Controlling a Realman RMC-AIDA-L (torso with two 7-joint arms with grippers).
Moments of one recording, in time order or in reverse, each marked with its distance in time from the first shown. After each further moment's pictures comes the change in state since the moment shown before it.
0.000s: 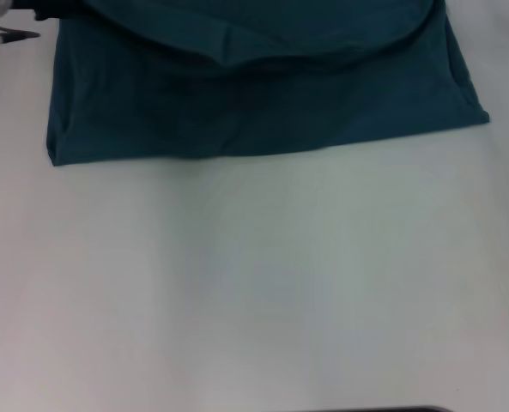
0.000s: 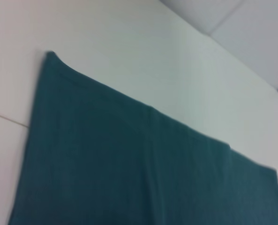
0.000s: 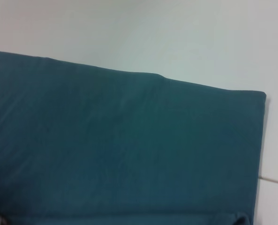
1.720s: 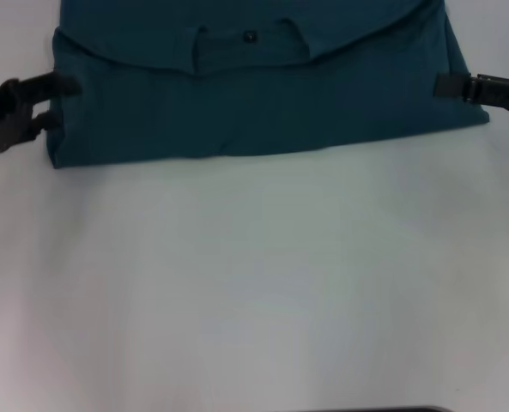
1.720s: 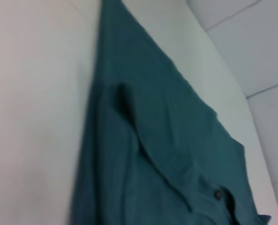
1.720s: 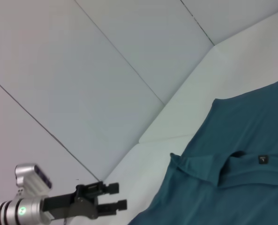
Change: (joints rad) left arm 0.419 -0.052 -0.011 -0.113 -0.352 0.277 0.208; right arm -0.497 0.034 0.305 -0.008 0.804 -0.748 -0.632
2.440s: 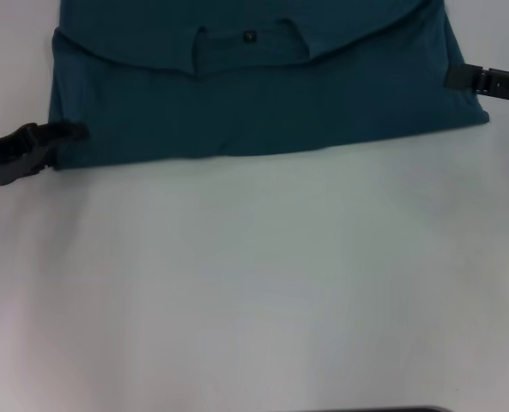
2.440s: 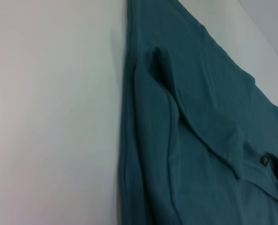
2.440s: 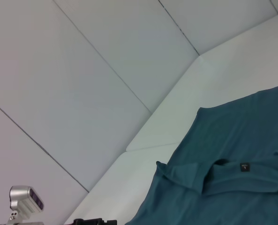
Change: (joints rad) left arm -0.011 -0.007 0.002 0.069 0.110 -0.065 0.102; right arm -0.005 -0.005 0.020 0.003 0.001 0.019 -0.001
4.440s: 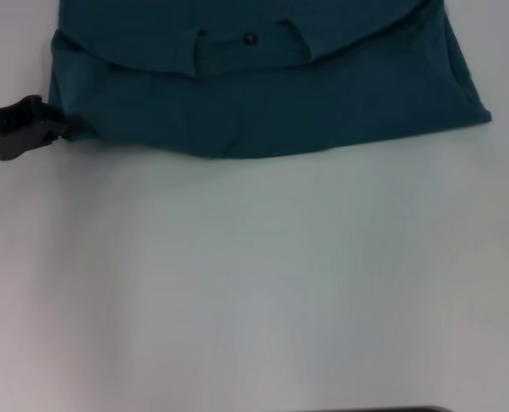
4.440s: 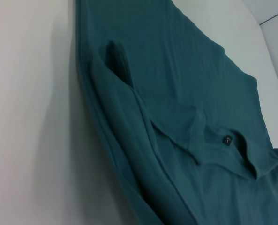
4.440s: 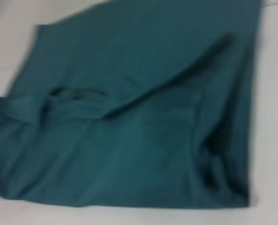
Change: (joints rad) left arm -0.090 0.095 0.051 0.010 0.022 0.148 -0.111; right arm 0.175 -0.149 0.038 -0.084 -0.567 0.102 0.399
